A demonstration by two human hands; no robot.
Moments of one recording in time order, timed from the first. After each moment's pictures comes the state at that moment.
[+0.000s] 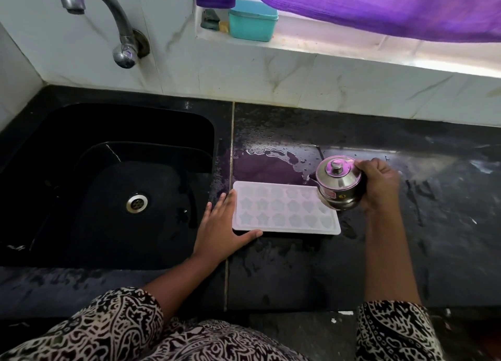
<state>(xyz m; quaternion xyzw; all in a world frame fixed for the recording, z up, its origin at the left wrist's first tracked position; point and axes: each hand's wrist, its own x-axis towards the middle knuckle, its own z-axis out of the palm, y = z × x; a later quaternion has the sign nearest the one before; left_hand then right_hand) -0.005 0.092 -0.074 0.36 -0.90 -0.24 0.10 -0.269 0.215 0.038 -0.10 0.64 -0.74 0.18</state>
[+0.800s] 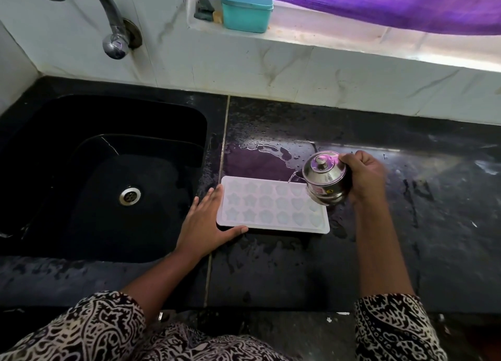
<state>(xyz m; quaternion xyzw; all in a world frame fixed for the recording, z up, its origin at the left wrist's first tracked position) -0.007 0.092 -0.076 0.37 -0.88 -0.26 0.11 -0.283 0.210 0.038 -0.12 0.68 -0.69 0.21</state>
